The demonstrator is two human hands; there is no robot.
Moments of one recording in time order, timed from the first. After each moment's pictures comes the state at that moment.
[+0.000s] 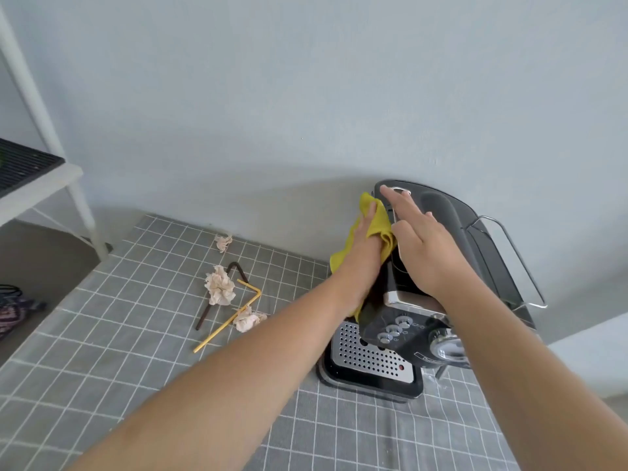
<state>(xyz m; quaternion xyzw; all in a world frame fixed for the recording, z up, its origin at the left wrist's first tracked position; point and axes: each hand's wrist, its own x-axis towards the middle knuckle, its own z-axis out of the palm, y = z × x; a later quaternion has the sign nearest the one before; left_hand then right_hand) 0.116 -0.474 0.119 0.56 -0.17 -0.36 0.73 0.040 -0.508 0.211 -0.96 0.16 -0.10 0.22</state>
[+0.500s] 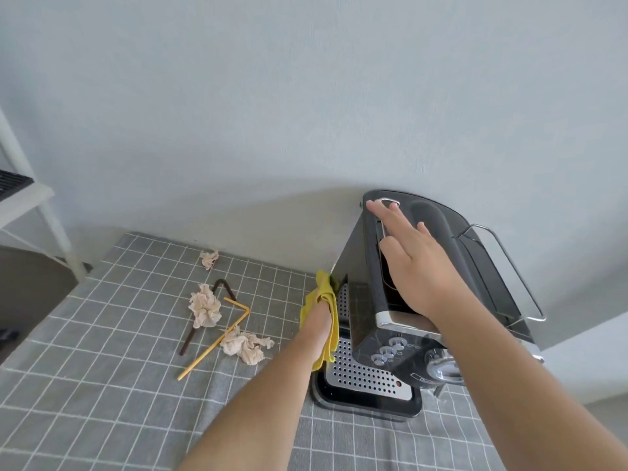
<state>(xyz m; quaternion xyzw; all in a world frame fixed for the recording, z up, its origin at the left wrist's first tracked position) 0.119 -0.474 0.003 0.58 0.06 -0.46 0.67 0.037 -0.502 0.216 -0.96 0.17 -0.08 0.22</state>
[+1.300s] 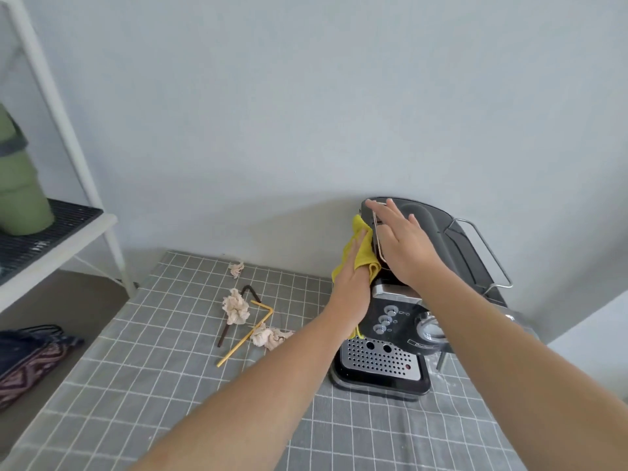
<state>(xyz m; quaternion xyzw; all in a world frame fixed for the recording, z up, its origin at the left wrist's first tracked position) 0.073 -0.439 0.115 0.56 -0.26 -0.24 0.75 0.034 -0.509 0.207 -0.95 0.16 -0.15 0.23</state>
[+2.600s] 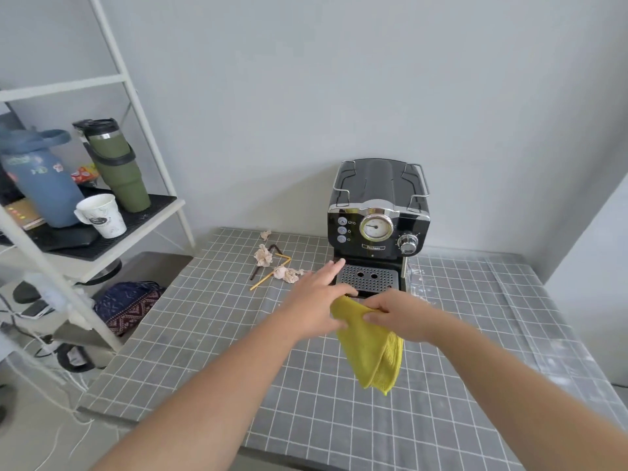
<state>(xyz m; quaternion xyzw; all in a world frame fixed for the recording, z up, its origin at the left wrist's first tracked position) -0.117 -0.313 0.125 0.88 -0.47 -0.04 0.10 -0.211 -0.479 0.136 -0.94 0.04 0.13 0.30</state>
